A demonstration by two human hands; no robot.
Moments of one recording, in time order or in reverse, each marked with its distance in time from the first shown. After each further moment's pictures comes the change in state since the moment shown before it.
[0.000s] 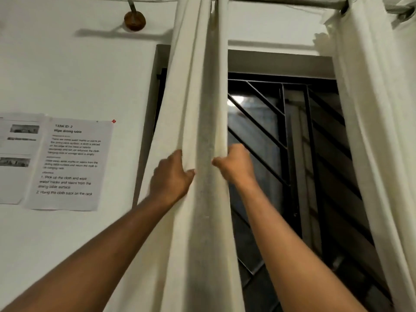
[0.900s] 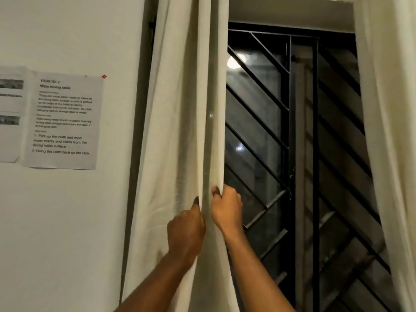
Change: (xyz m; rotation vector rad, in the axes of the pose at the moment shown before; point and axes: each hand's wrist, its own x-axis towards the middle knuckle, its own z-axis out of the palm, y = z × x) left_hand -0.159 -0.042 0.104 0.220 -0.235 -0.031; right_hand -0.135 0.099 0.067 0.063 -0.049 0.275
